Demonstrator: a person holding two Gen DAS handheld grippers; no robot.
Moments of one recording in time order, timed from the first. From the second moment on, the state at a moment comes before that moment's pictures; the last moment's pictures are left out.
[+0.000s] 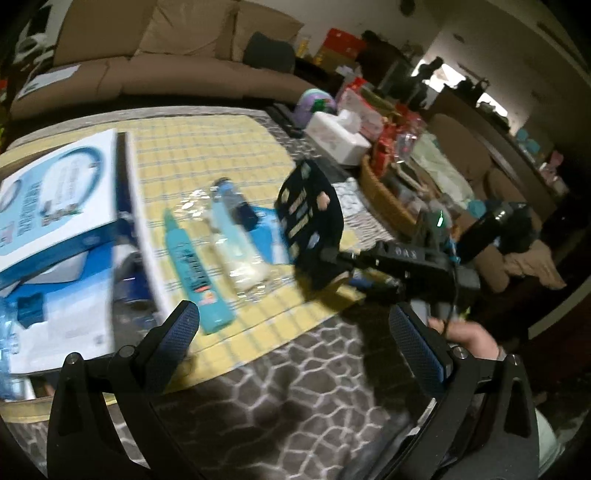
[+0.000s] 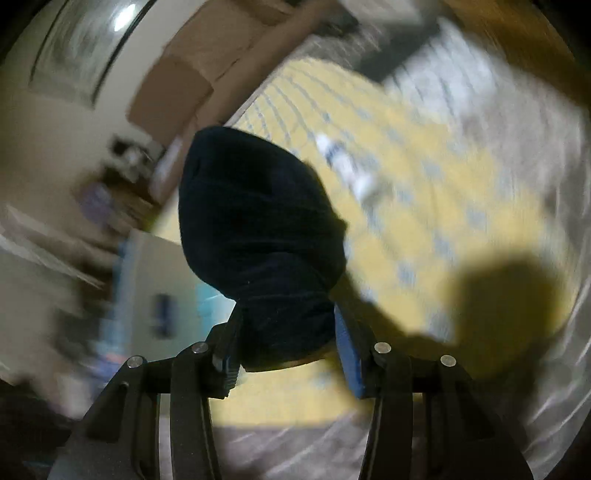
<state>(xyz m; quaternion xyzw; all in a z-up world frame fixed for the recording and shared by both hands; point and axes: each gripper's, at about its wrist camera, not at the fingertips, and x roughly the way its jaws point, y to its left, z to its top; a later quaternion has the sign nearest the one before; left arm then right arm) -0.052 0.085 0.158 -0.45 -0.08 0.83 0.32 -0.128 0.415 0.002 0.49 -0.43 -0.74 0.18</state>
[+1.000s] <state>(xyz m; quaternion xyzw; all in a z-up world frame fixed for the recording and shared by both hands) -0.058 0.219 0.051 -0.51 -0.01 0.79 0.34 -0.115 0.443 -0.003 0.50 -0.47 -0.69 0.22</state>
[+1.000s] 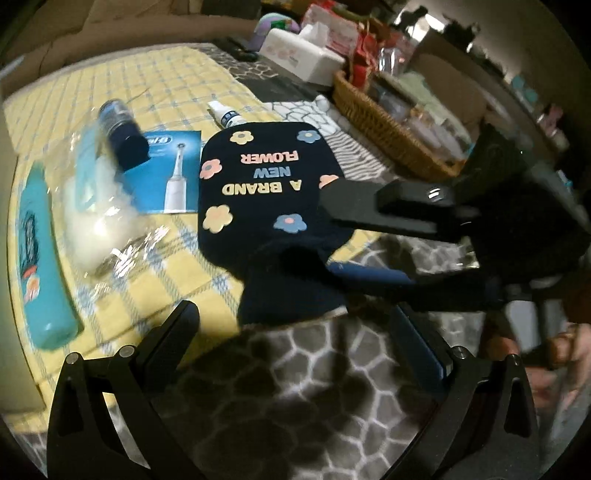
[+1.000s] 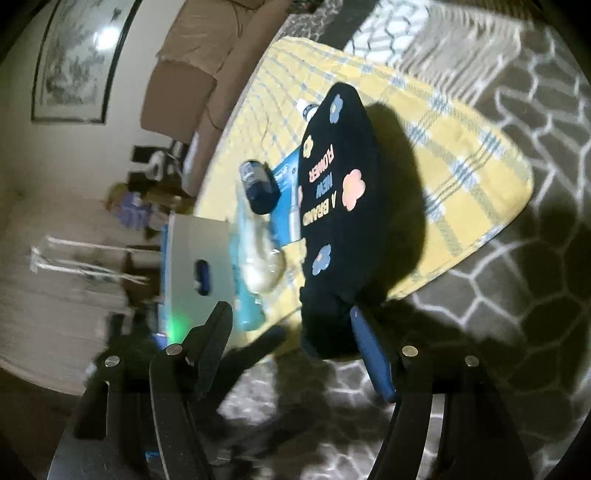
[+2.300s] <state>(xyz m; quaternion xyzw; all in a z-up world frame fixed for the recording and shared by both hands) -0.040 0.219 0.074 -0.48 0.02 0.80 0.36 -0.140 0.477 0.022 0.46 -0.42 -0.76 0.17</state>
